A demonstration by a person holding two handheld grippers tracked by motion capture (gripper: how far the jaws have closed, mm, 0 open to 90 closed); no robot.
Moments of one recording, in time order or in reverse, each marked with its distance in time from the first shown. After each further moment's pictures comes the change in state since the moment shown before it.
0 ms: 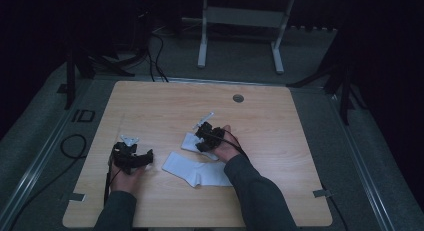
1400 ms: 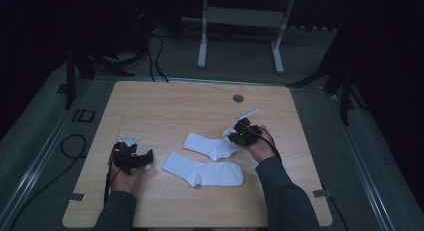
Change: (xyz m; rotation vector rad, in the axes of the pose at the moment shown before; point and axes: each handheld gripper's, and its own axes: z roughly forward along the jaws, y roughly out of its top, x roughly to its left) left arm 0.000 0.000 0.000 0.000 0.000 -0.001; right arm -0.067 -0.073 -0.064 -0.105 -0.003 0.177
